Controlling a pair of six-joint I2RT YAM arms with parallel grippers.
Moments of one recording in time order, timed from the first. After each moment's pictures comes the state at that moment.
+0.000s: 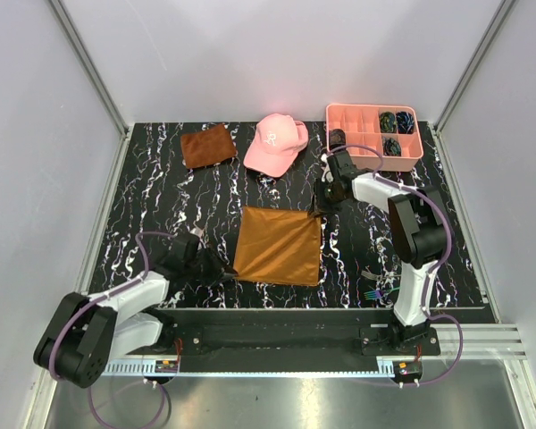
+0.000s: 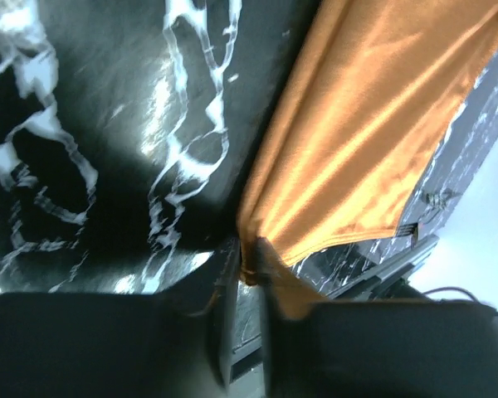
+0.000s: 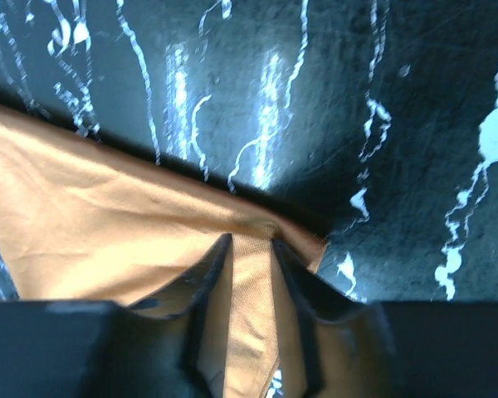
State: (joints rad) left arm -0.39 1.11 0.24 0.01 0.34 -1.02; right arm 0.34 1.97 1.29 -0.39 -0.31 0.38
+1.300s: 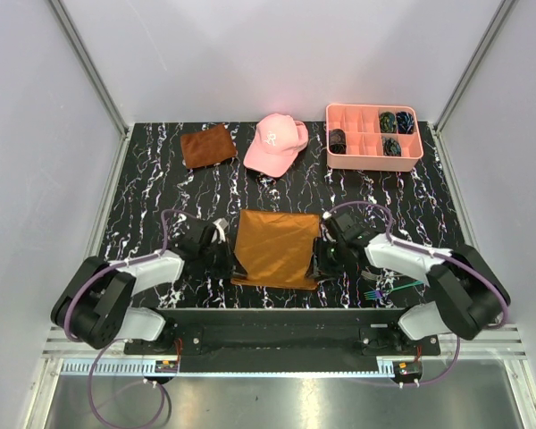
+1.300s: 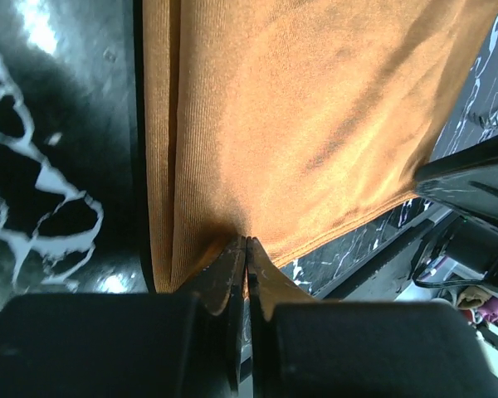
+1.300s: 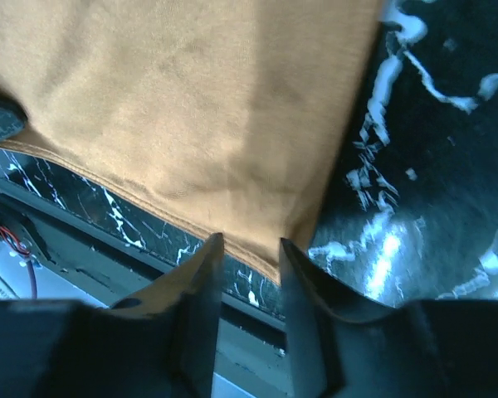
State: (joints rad) left arm -0.47 1.36 0.43 -0.02 0.45 -0.77; right arm 0.61 1.45 0.65 -0.32 -0.34 0.72
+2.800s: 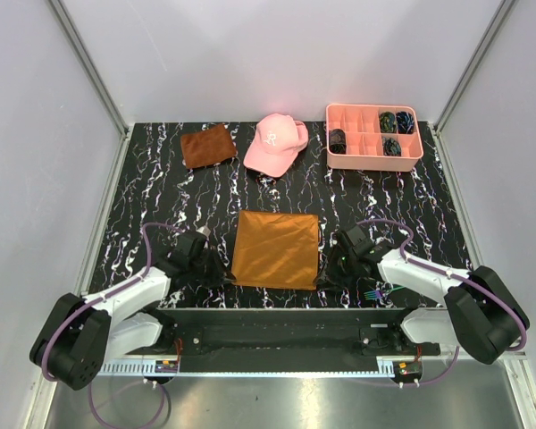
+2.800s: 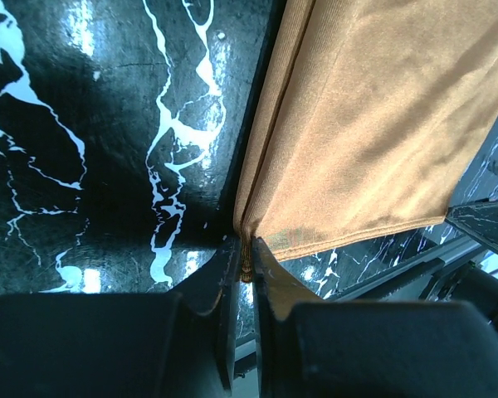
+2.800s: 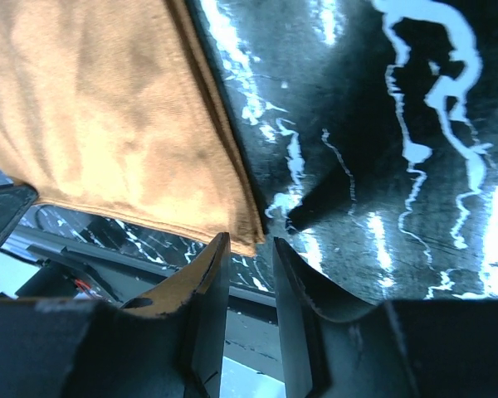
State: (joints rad) left arm -0.47 1.08 0.32 -0.19 0.27 -0.89; right arm 0.61 1.26 0.51 -0.35 -0.24 1.08
